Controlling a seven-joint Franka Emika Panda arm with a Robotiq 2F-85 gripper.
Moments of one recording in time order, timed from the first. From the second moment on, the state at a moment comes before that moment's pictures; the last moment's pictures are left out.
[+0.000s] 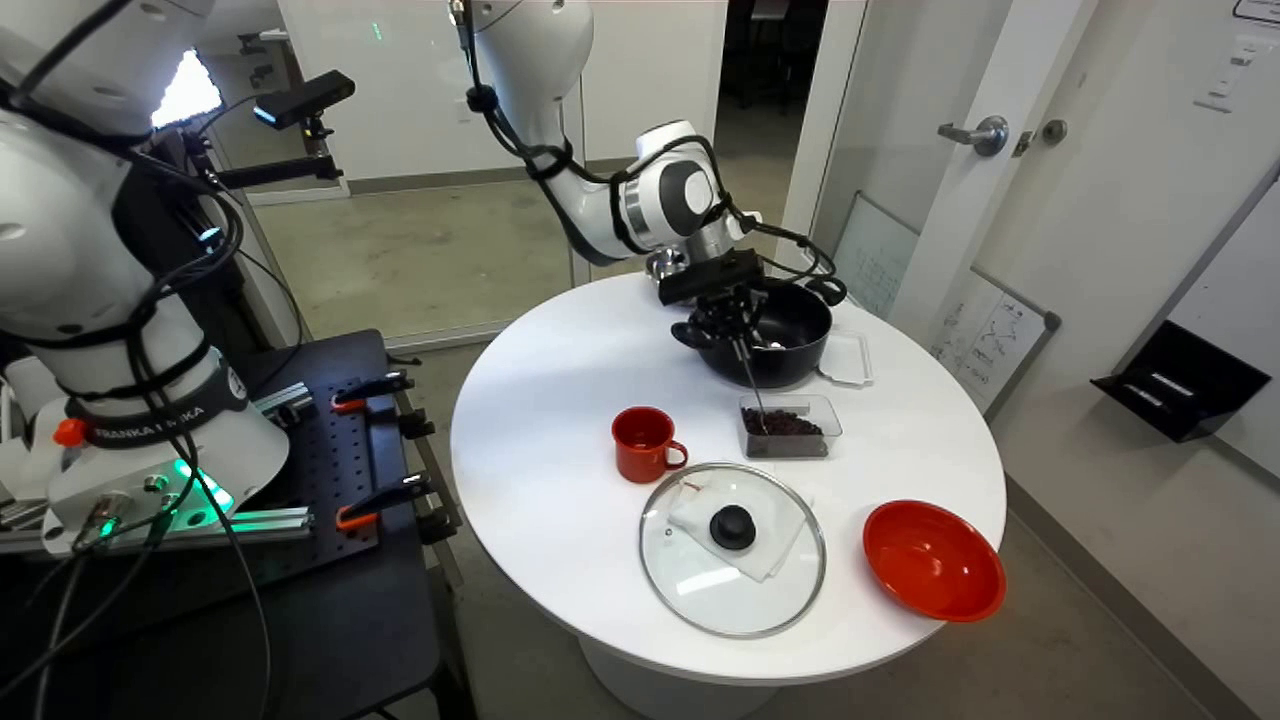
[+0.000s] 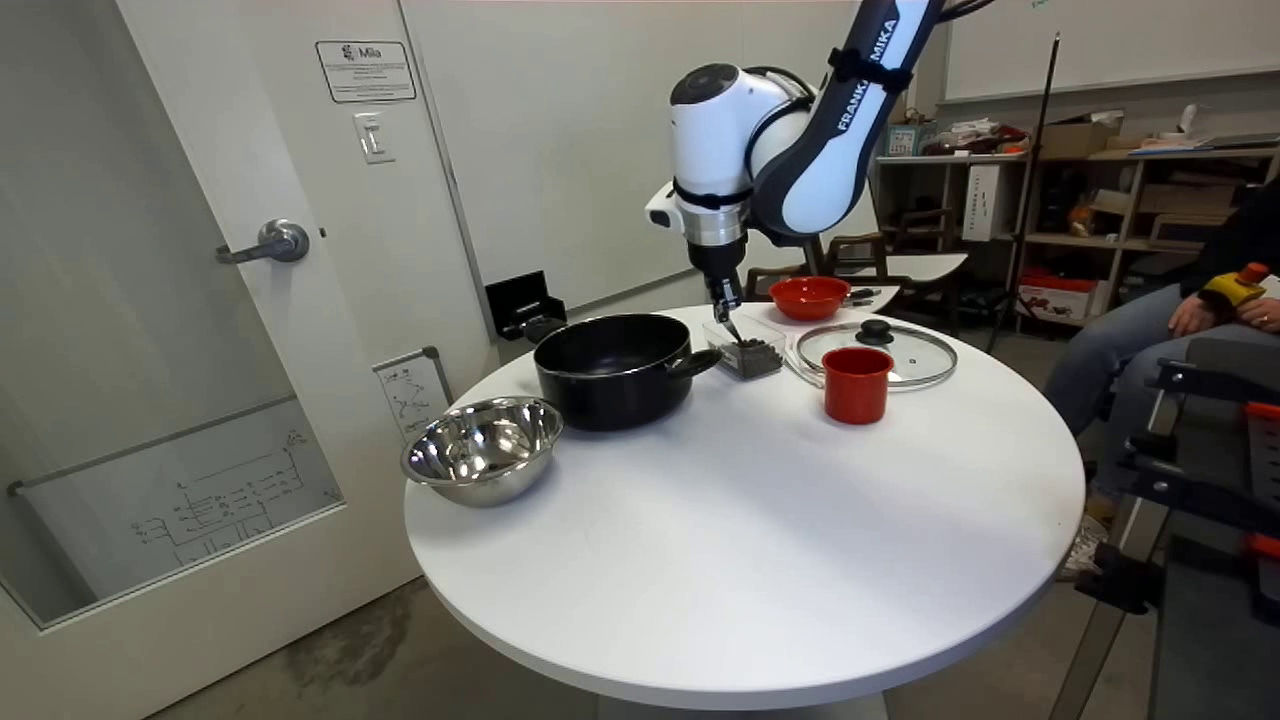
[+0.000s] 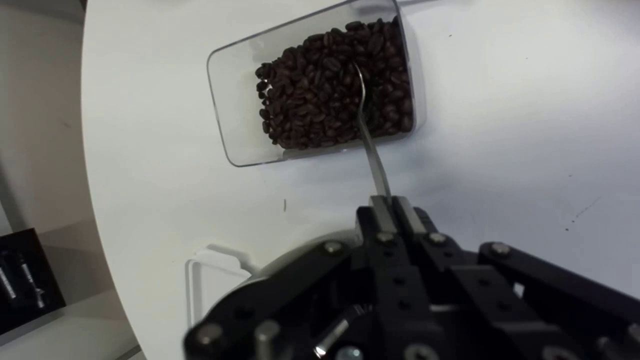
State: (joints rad) arm 0.09 0.74 -0.16 -1.81 -0.83 2.75 -0.18
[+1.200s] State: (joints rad) arm 0.14 0.76 -0.21 -1.78 -1.03 2.78 0.01
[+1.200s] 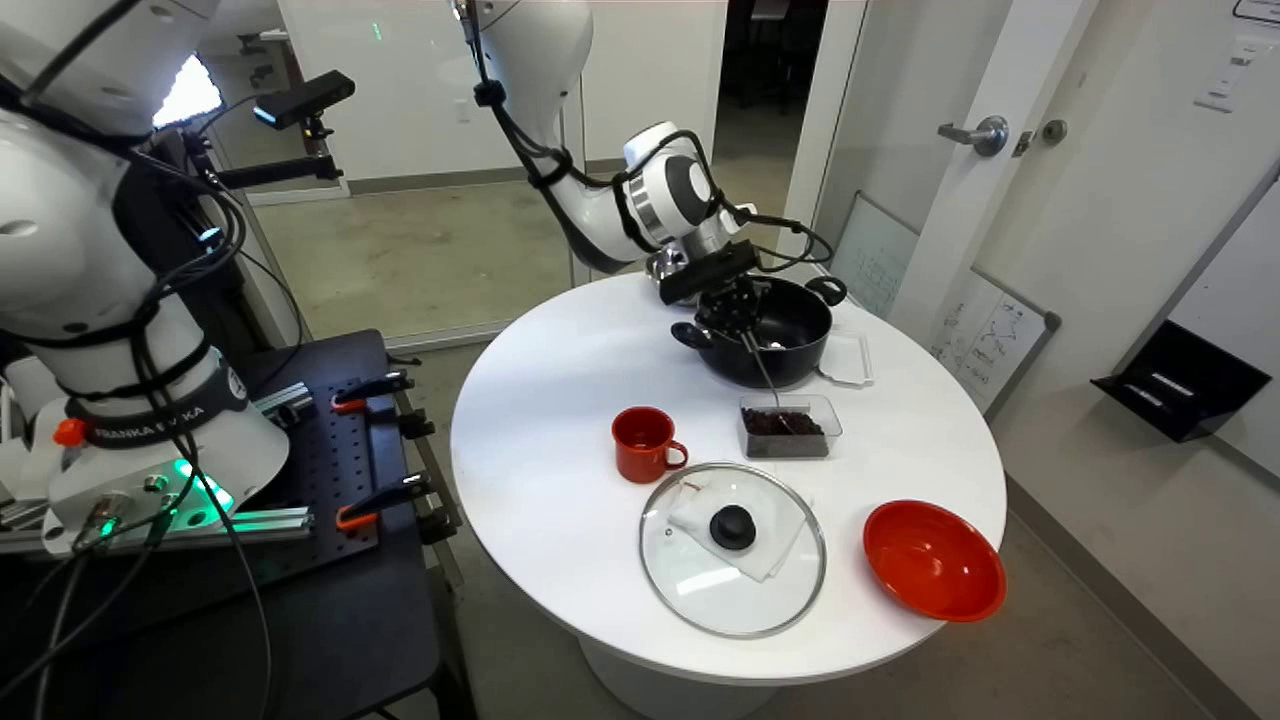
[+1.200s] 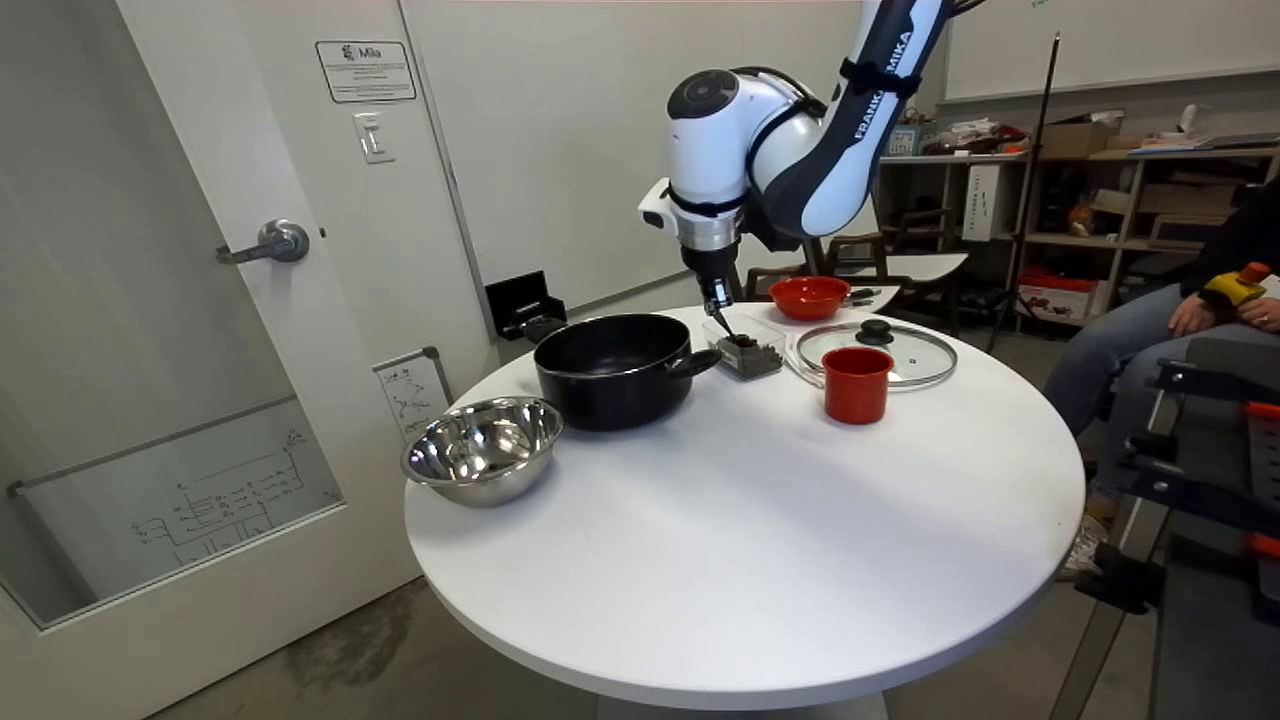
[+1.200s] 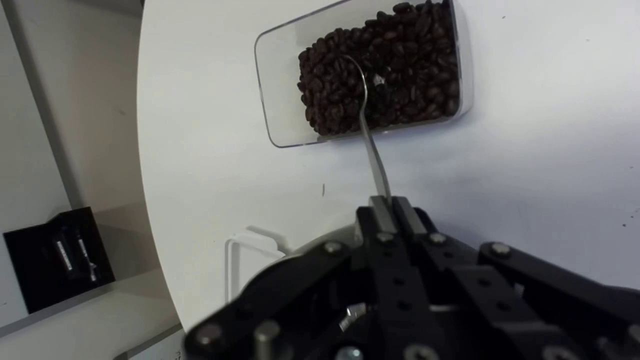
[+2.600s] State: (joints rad) arm 0.23 0.81 -0.29 -1.79 -1.27 2.83 0.31
